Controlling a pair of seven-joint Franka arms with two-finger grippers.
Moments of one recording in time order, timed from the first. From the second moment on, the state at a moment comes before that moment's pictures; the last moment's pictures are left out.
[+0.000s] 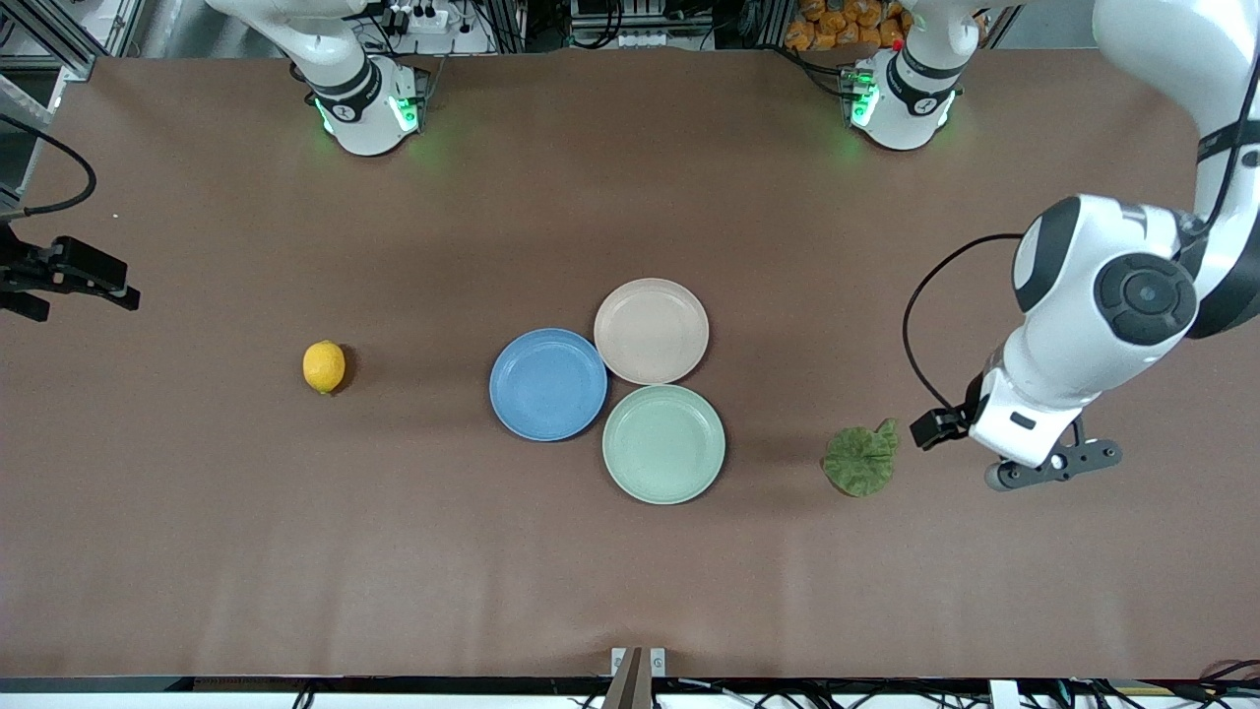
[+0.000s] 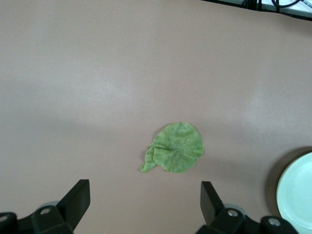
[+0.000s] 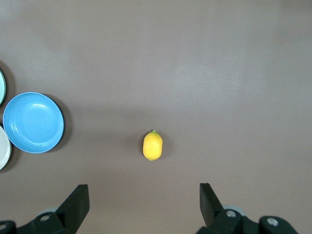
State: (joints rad) left arm 0.09 0.41 -0.38 -1.49 0.25 1.95 -0.54; right arm -0.03 0.16 -0.02 -1.33 0.03 1.49 -0.15
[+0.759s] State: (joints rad) left arm 0.09 0.18 -0.38 -1.49 0.11 1.71 -0.50; right arm -0.01 0.08 0.00 -1.38 0.00 1.35 -0.15
